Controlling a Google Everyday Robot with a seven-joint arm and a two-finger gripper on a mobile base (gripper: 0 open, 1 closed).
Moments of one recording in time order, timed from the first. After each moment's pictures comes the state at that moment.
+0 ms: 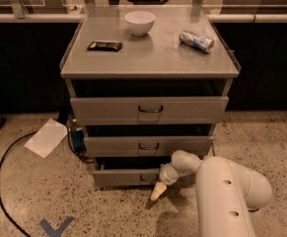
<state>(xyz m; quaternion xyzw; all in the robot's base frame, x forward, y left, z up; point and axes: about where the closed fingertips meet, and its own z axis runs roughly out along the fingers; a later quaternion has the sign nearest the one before) 0.644 -0.083 0.178 -0.55 0.80 0.18 0.16</state>
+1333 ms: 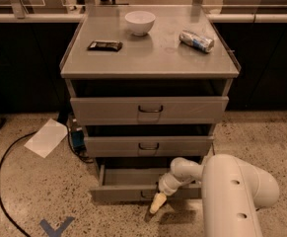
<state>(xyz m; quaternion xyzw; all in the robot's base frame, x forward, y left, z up) 0.582 -0.073 0.180 -0.56 0.79 0.21 0.12</state>
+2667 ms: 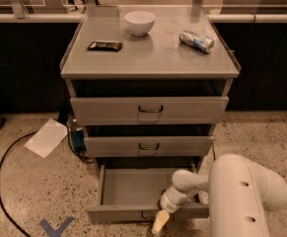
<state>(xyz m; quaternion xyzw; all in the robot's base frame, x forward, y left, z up) 0.490 -0.077 0.176 -0.55 0.80 0.26 0.05</state>
